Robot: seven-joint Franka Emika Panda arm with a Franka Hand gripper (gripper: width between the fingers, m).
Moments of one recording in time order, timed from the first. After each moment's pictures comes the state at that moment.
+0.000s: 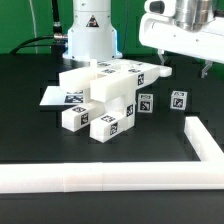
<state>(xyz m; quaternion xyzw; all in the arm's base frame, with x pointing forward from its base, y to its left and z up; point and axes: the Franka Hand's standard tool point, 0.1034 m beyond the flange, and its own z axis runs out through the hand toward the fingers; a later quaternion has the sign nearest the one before) 0.369 0.167 0.060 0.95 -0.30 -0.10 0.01</state>
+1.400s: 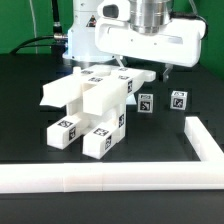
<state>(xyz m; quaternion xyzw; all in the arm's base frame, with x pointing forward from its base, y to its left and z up) 0.406 0.079 0.063 0.97 -0.24 -0.10 0.00</state>
